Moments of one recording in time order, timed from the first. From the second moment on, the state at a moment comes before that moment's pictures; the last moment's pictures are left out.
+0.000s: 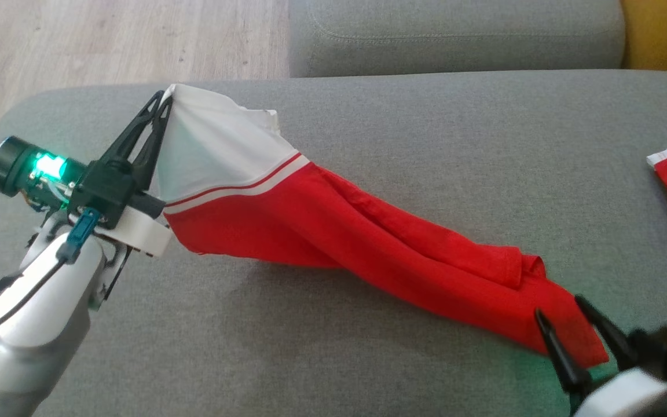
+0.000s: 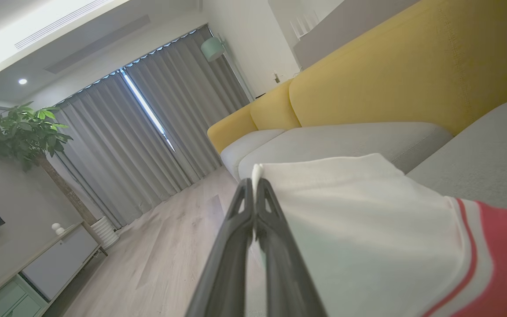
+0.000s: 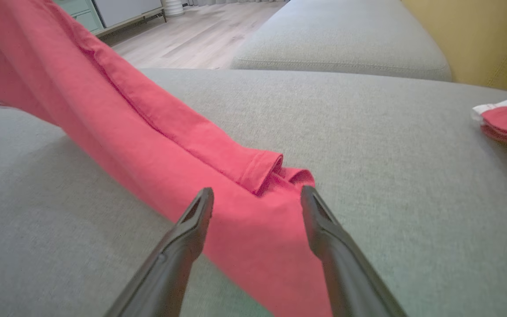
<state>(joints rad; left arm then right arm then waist) -0.67 0.55 -0.75 0.35 -0.33 0.13 -0.22 0.21 -0.38 0.21 0.04 0.36 0.13 -0.03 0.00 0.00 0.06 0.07</state>
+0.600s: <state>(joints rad) -0.73 0.51 -0.78 0.36 -0.32 0.12 -0.23 -0.08 -0.40 0.38 0.43 0.25 0.13 -0.06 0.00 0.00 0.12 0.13</state>
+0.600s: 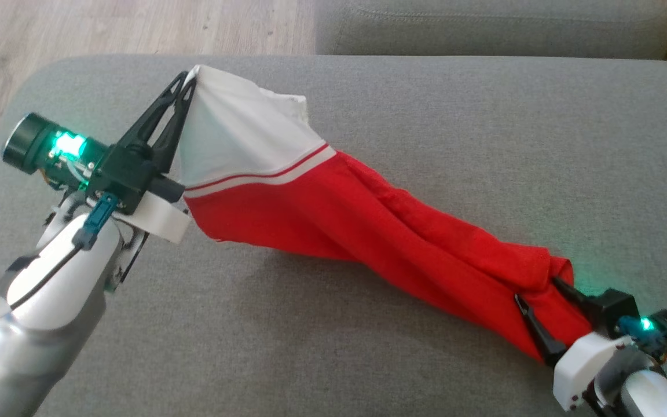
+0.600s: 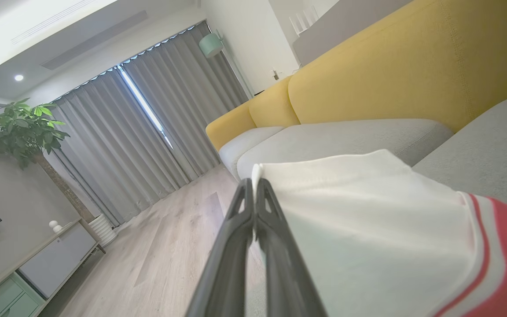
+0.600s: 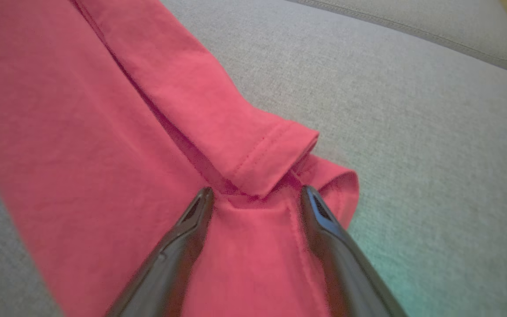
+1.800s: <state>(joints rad) -0.68 0.55 -0.78 0.23 -0.34 0.15 -0.25 -0.06 -0.40 0.05 0.33 0.09 0.13 -0.22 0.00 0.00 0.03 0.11</state>
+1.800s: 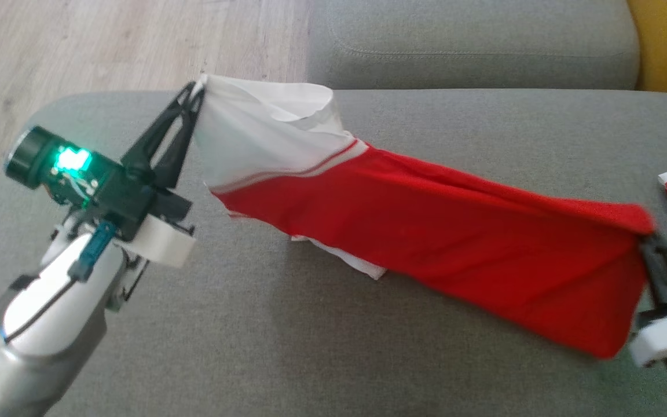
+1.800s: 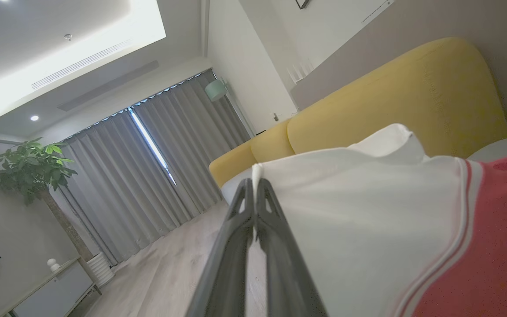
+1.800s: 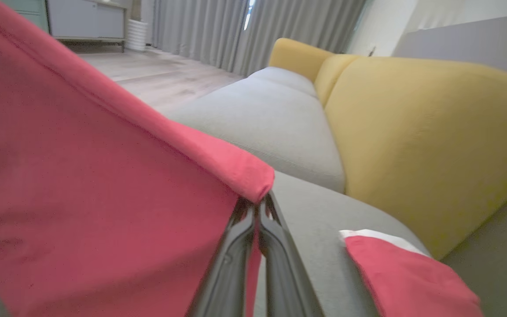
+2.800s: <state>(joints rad) -0.44 0.52 -0.78 0.08 -0.38 0.19 -0.25 0.12 -0.28 -0.02 0.13 0.16 0.13 -0.09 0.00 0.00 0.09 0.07</state>
